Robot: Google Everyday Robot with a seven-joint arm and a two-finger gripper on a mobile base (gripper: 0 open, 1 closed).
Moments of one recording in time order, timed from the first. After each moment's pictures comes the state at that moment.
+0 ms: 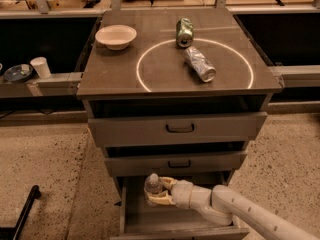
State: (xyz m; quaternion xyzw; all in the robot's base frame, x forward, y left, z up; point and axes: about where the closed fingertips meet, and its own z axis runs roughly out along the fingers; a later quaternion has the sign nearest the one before) arm 0.511 0.009 0.426 -0.43 0.63 0.36 0.54
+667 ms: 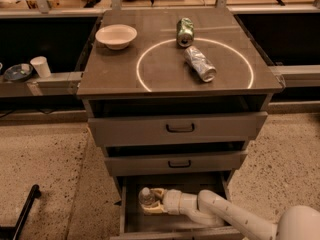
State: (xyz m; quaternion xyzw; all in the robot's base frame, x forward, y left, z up) arm 0.519 0.038 0.301 -0.47 0.62 0.36 0.51
